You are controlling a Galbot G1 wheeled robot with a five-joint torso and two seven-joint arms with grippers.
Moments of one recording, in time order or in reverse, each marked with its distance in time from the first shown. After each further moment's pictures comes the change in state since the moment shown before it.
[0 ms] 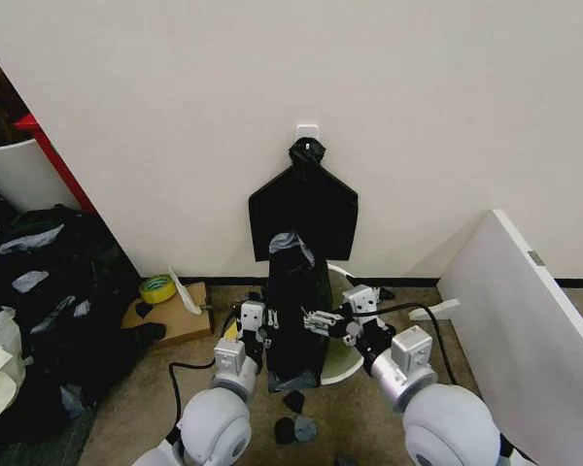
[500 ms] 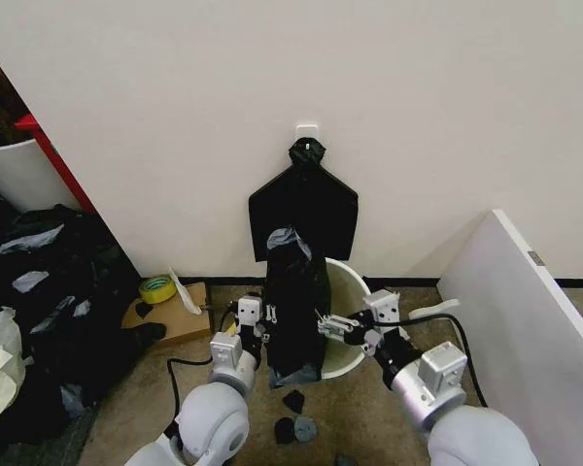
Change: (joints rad) left arm -0.033 0.006 0.005 0.002 -0.047 0.003 -0.020; right arm -0.115 -0.029 0.088 0.109 -0.007 0.026 -0.028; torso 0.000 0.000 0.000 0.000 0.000
